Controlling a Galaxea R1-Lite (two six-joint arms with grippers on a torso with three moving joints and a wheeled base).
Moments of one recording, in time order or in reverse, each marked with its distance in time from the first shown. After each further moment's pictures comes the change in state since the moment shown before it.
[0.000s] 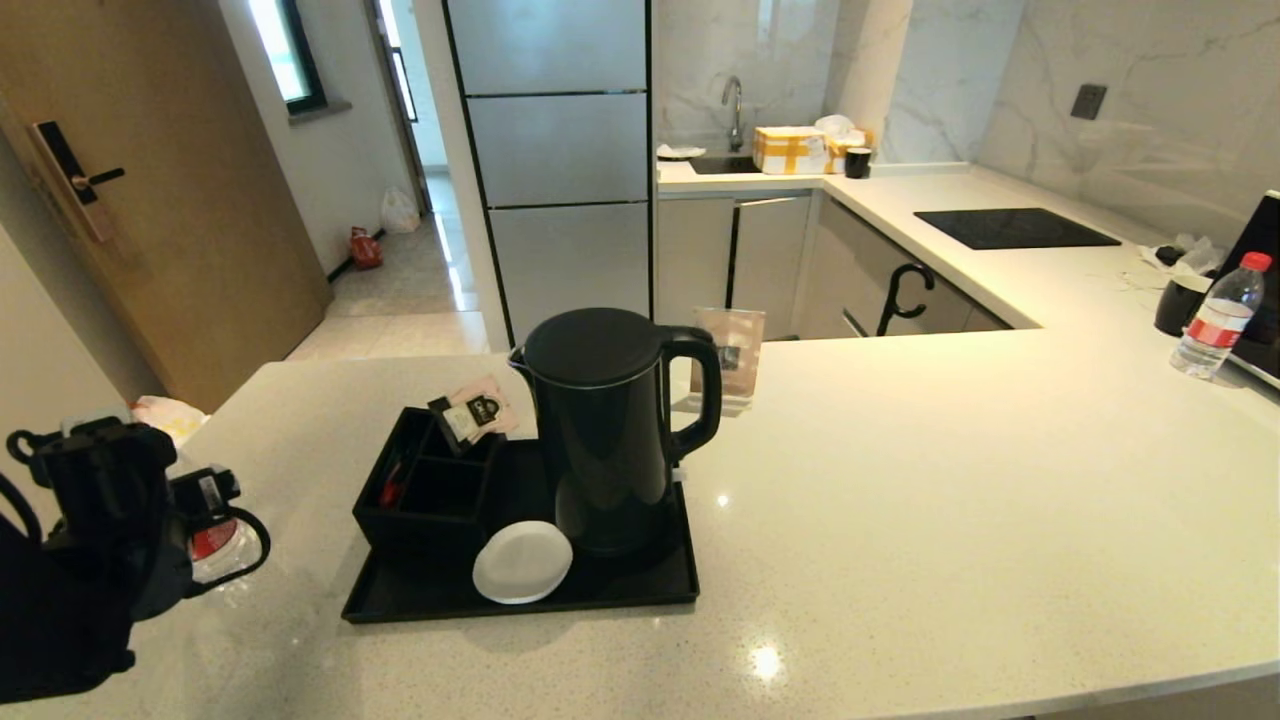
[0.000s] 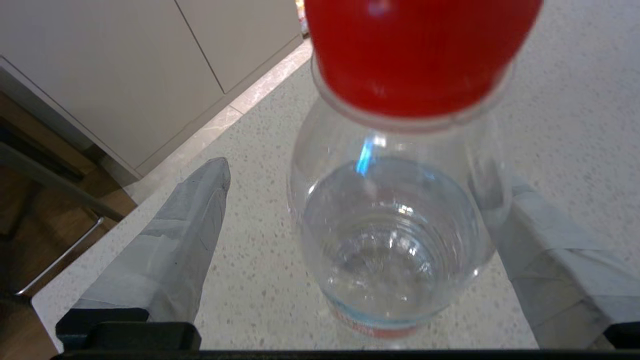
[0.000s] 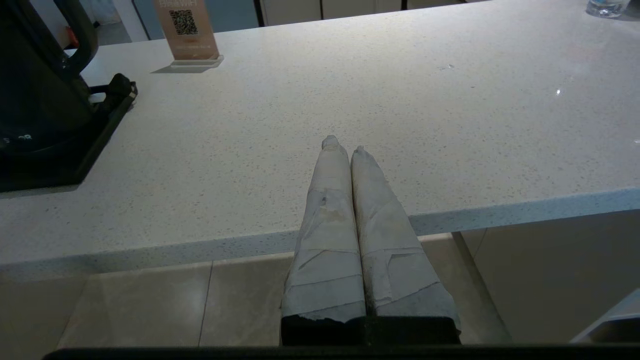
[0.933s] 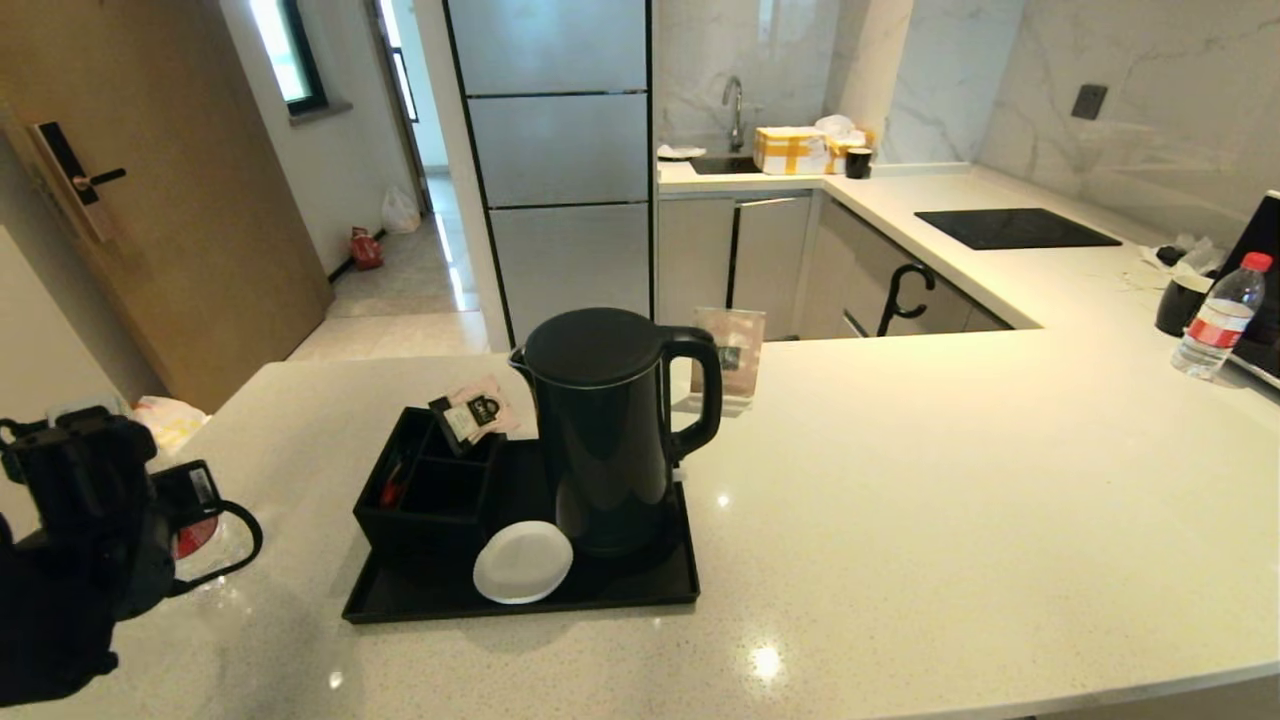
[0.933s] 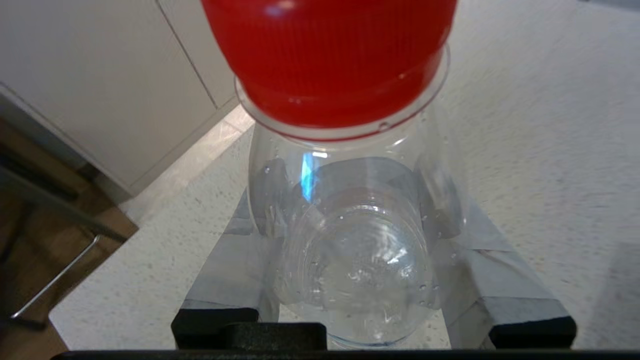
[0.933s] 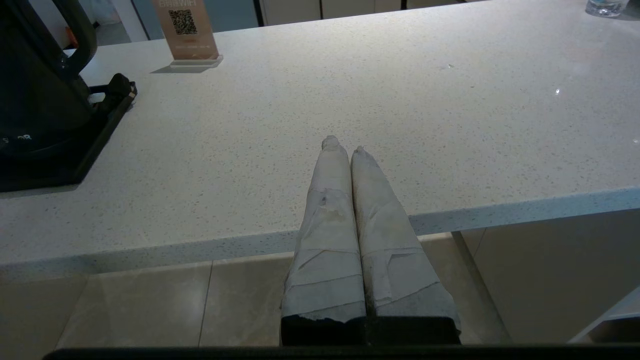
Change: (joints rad) left arm 0.003 -0.067 0.019 0.007 -0.037 0.035; right arm 0.000 0.000 0.000 0.000 0.000 0.000
